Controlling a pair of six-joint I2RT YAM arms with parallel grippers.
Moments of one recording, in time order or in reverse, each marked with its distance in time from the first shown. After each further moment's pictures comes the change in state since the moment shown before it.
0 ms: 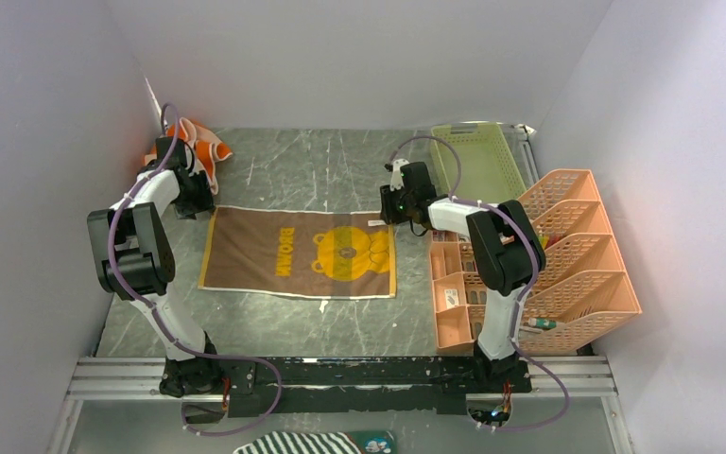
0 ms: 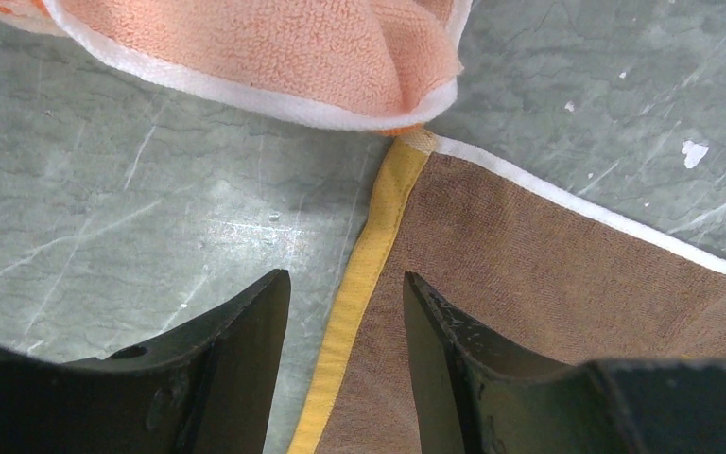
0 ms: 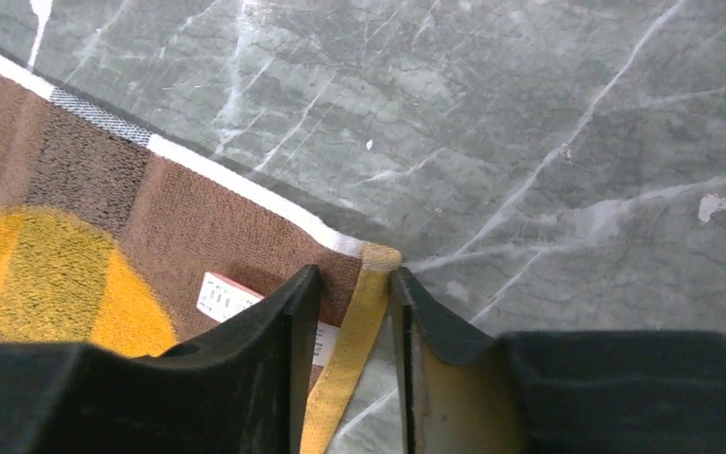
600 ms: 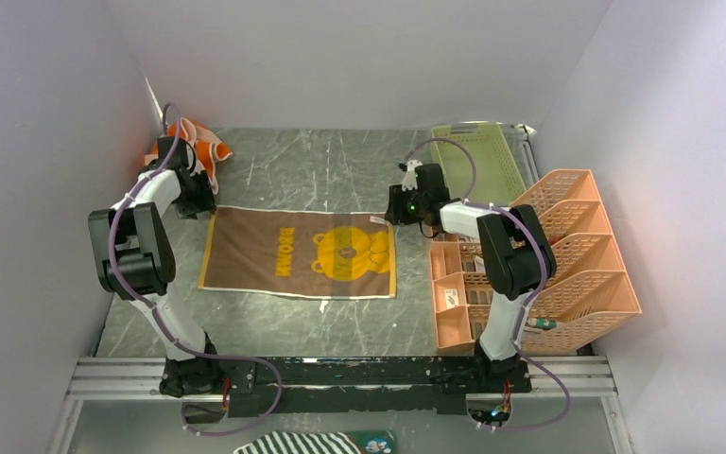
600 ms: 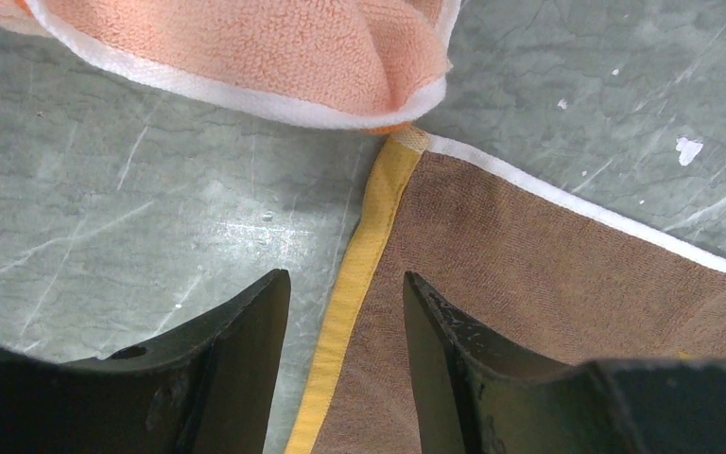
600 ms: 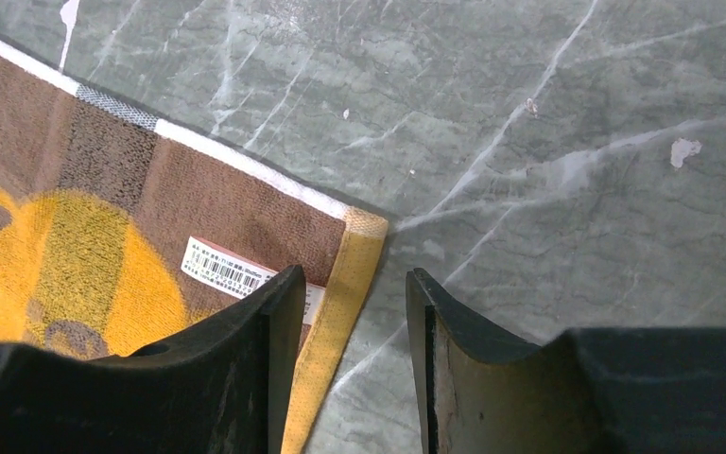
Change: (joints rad) left arm -0.009 0.000 0.000 0.000 -0.002 0.000; right arm -0.068 -0.061 -0.080 0.054 -0.096 0.064
